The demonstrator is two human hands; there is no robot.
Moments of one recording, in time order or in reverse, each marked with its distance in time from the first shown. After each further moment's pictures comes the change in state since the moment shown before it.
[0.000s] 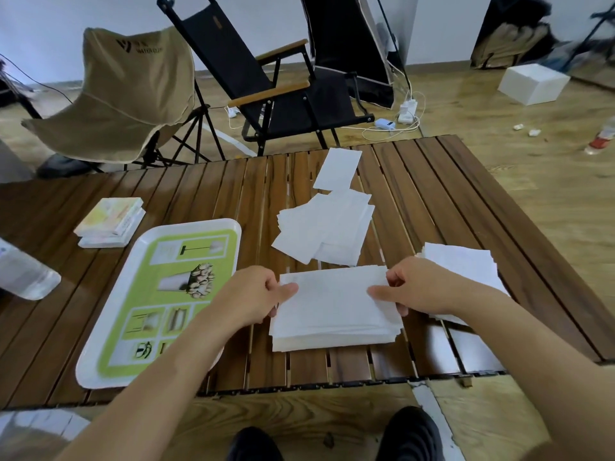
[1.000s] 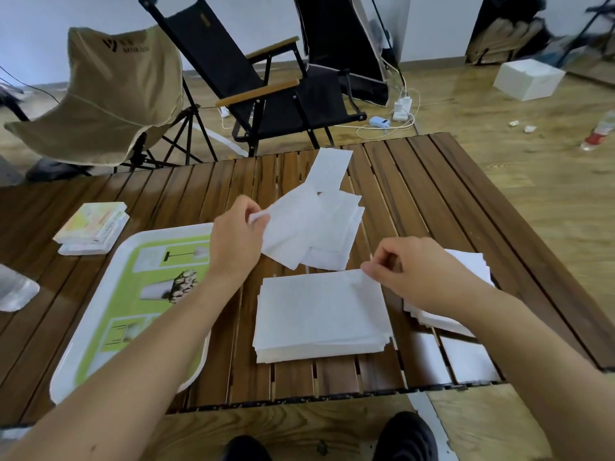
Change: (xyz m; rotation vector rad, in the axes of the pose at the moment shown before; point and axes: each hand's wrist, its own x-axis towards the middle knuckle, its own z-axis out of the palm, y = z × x) left_hand 0.078 0.016 -0.014 -0.243 0.681 0.271; right_hand -0.009 -0.003 -0.018 -0.006 0.312 -0.122
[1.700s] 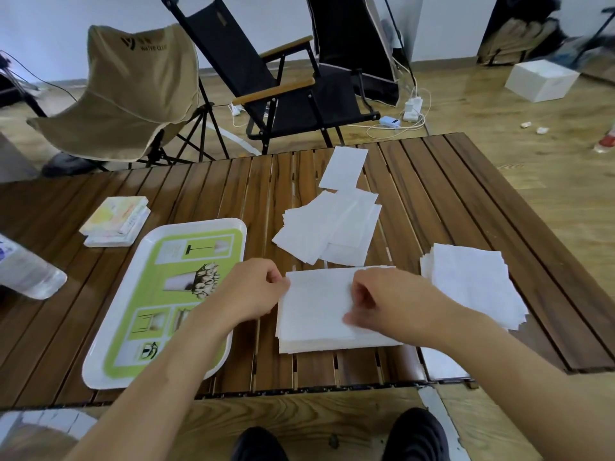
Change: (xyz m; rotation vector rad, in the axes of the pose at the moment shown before) left_hand -0.062 0.014 -0.052 0.166 -0.638 -0.335; right_hand -0.010 -0.033 0.047 -0.234 -0.156 -0.172
